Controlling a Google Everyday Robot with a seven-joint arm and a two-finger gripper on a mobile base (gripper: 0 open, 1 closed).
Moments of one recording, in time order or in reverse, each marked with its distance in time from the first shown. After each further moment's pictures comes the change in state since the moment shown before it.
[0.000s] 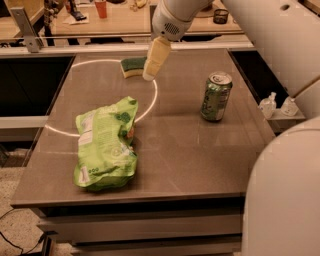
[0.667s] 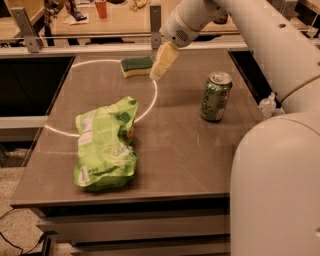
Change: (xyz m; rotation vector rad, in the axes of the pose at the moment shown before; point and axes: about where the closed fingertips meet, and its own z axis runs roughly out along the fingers) arm 0.023 -0.024 0.032 -0.065 -0.126 0.056
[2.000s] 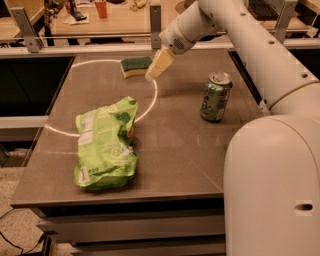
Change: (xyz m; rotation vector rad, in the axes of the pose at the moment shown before) arm 0.014 -0.031 0.036 0.040 -0.107 0.072
